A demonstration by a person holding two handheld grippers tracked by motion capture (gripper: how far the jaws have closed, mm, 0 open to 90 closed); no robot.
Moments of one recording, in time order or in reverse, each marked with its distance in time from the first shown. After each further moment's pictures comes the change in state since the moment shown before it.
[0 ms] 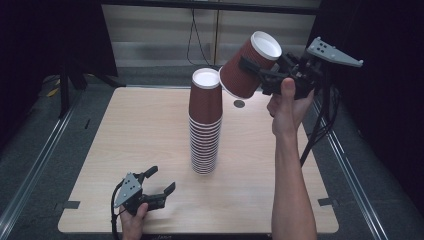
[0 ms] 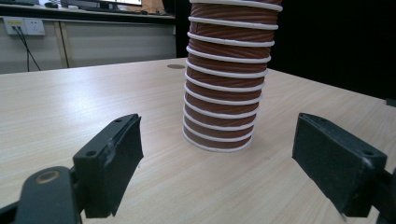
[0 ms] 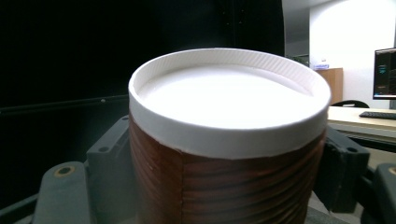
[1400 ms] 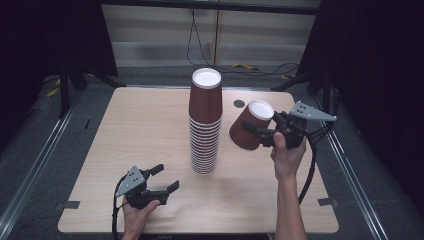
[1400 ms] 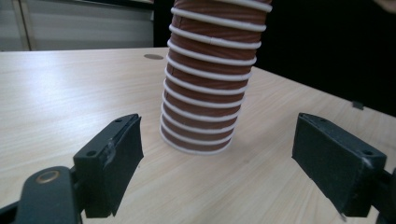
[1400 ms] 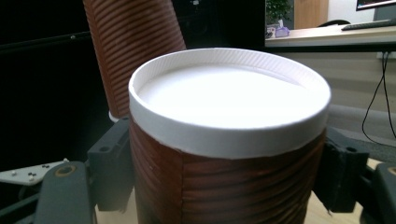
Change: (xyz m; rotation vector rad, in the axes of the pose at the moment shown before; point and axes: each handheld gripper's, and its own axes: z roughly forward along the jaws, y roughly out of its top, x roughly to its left) left arm 0.006 0.011 0.014 0.041 -0.112 -0.076; right arm -0.011 -0.123 -0.052 0.240 -0.091 0.088
